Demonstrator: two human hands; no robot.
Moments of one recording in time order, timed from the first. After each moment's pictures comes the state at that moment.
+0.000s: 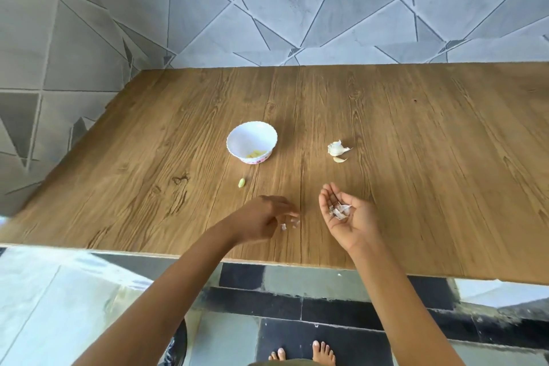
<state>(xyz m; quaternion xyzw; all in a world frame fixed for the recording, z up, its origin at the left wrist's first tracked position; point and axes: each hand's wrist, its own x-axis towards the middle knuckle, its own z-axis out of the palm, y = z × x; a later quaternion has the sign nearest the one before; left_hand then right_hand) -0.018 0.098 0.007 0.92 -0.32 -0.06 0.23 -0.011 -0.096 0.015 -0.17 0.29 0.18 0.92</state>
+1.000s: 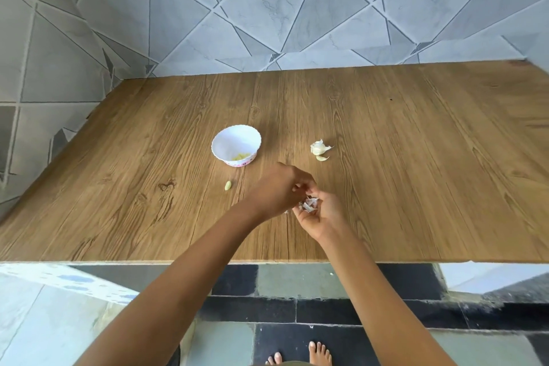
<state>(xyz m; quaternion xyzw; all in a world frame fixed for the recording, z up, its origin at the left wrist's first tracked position) 0.000 0.035 0.055 0.92 -0.26 -0.01 0.28 -0.013 -0.074 0.027 -0.19 0.31 0.18 0.91</state>
